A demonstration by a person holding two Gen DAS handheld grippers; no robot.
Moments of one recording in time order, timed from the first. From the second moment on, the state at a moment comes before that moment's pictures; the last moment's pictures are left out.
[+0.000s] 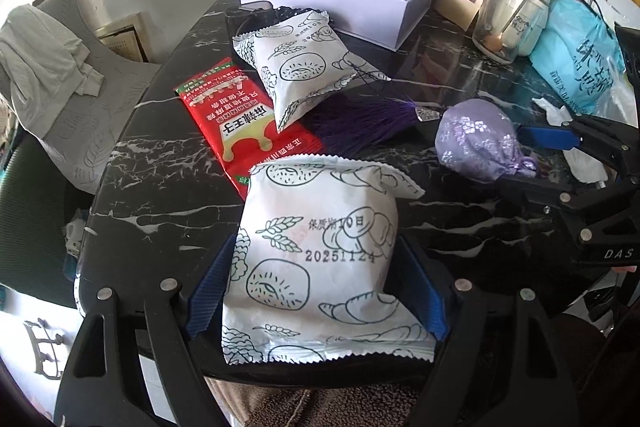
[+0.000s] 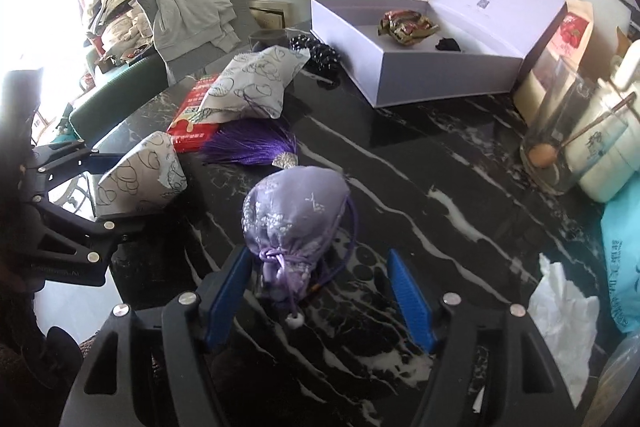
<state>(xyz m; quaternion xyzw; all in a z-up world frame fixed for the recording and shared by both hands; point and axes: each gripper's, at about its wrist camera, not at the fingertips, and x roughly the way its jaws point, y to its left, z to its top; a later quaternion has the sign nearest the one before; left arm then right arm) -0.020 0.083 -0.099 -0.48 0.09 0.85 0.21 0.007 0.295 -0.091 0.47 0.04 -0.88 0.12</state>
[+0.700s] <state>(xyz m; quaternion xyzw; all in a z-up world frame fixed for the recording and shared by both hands) -0.017 0.082 -0.097 -0.47 0.09 0.85 0.20 0.007 0.286 -0.101 0.46 0.05 -0.87 0.13</state>
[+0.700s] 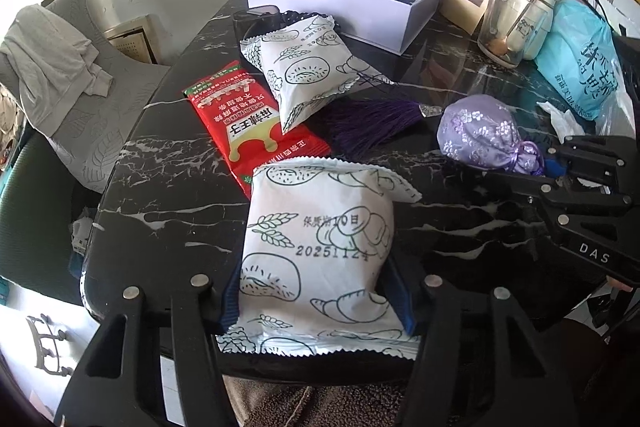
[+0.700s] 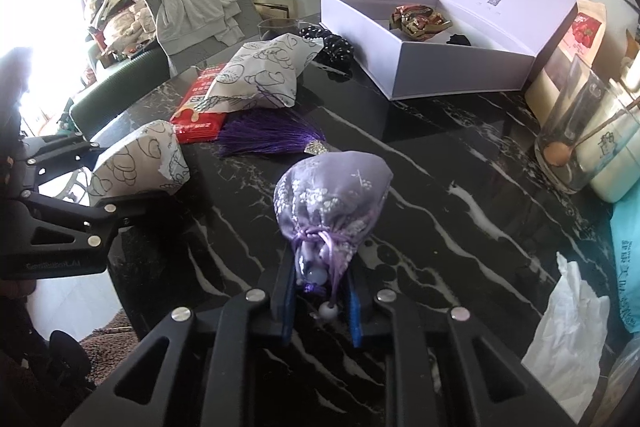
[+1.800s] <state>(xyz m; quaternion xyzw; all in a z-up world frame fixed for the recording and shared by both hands) -0.018 0.095 -0.007 -0.42 0.07 0.88 0.22 0.029 0.298 0.002 0.36 0.04 -0.92 0.16</state>
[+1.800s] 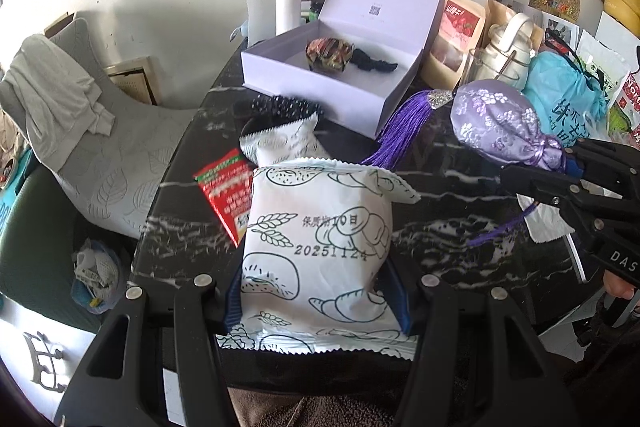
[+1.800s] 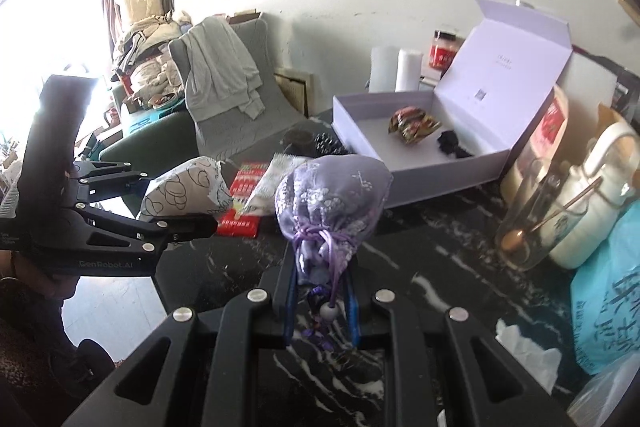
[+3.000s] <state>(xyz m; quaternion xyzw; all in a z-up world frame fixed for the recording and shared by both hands) -0.151 0.175 0.050 -0.39 0.11 0.87 0.26 -0.063 0.341 0.055 0.33 0.04 -0.94 0.11</state>
